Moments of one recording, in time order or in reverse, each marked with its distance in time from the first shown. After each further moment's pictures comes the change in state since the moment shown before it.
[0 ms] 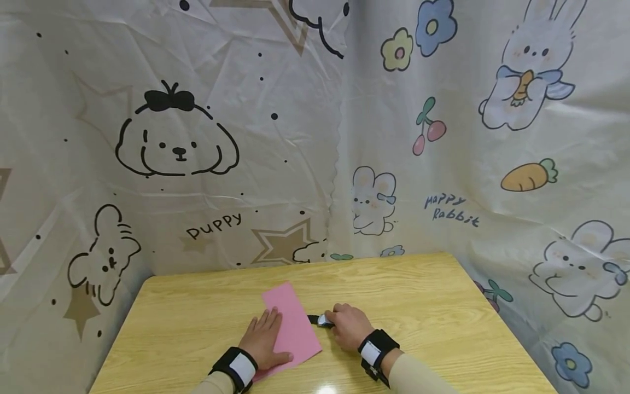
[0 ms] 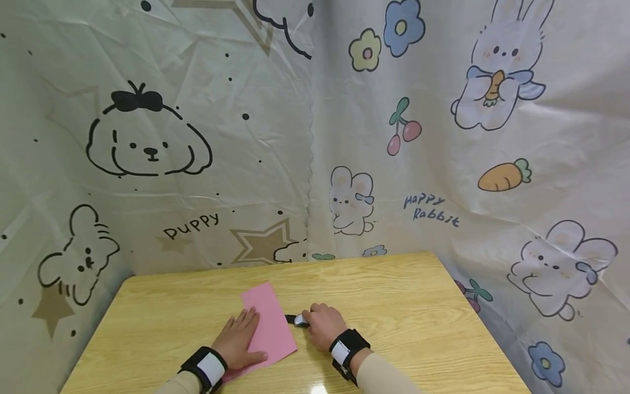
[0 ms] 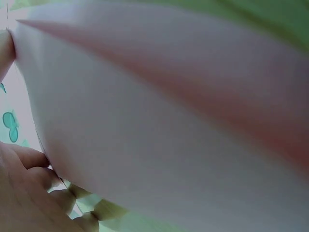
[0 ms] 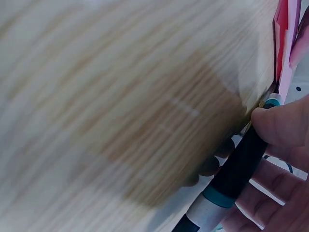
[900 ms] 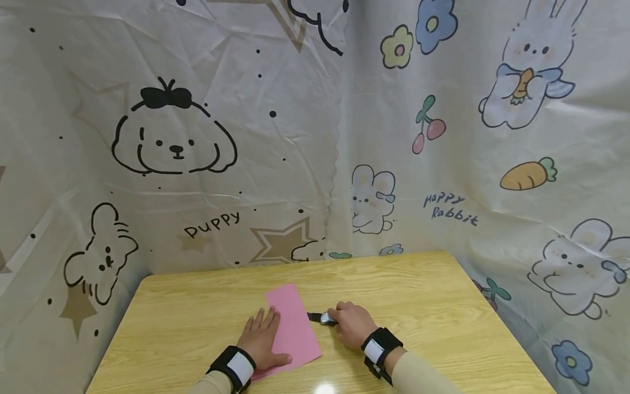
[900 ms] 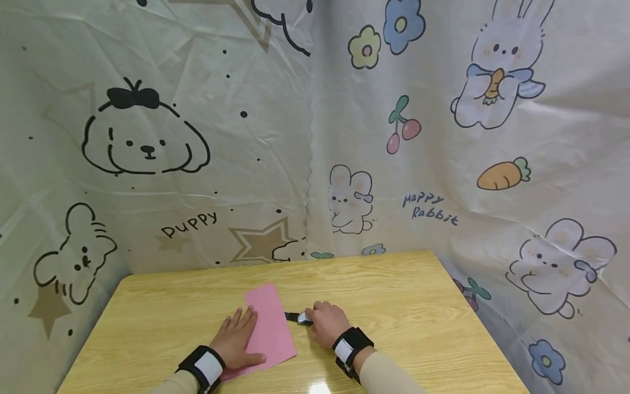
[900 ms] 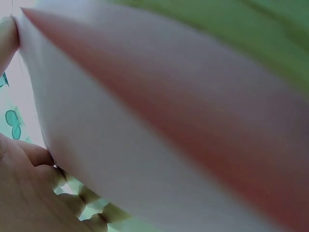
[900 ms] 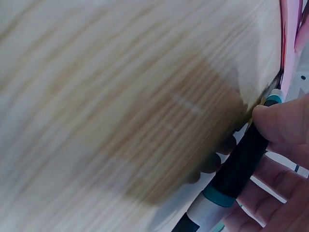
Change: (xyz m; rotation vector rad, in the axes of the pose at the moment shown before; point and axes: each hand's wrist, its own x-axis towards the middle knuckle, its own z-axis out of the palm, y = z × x) left_hand 0.001 -0.002 0.002 -0.008 -0.030 -0.019; right_hand -0.004 0.010 0.002 -0.007 0.020 -0.001
